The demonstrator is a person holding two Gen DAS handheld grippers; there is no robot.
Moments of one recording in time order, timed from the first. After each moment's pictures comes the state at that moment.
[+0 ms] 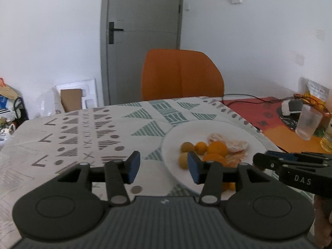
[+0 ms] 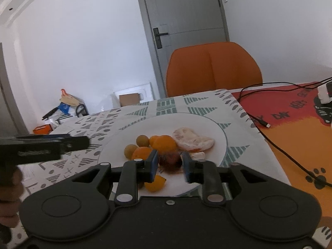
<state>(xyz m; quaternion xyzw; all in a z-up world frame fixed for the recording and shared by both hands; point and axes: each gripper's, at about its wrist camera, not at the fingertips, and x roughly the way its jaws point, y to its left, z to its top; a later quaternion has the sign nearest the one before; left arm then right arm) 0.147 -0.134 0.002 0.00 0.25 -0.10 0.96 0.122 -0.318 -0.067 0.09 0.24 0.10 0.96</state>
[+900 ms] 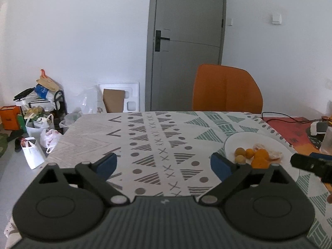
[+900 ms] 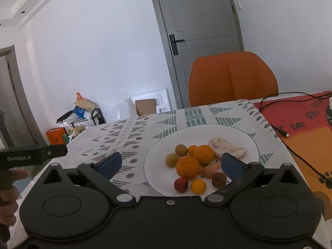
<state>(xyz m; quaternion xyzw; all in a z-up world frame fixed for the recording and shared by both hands) 0.092 -0.048 0.033 -0.03 0.24 0.00 0.97 0.095 -0.284 -0.027 0.11 0.22 0.15 0.96</state>
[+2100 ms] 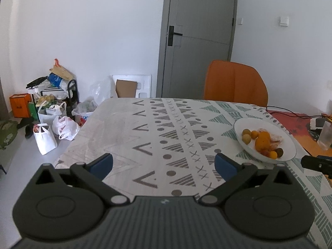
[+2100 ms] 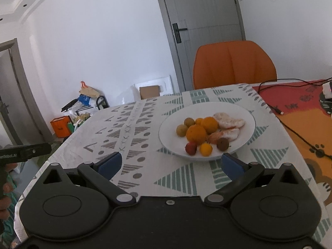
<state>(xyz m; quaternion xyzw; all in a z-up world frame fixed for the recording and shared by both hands) 0.017 -0.008 0.030 -0.04 0.25 0.02 0.97 0.040 -0.276 -0.033 0.09 0.26 0.15 0.95</state>
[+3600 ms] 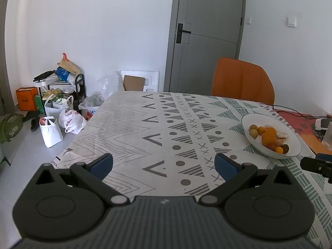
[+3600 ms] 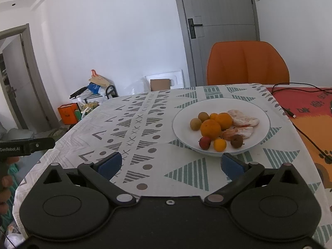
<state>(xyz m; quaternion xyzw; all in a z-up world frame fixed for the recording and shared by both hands) 0.004 0.000 0.023 -0.05 0.26 0.04 0.96 0.038 -0.260 -0.034 0.06 0.26 0.19 0.95</state>
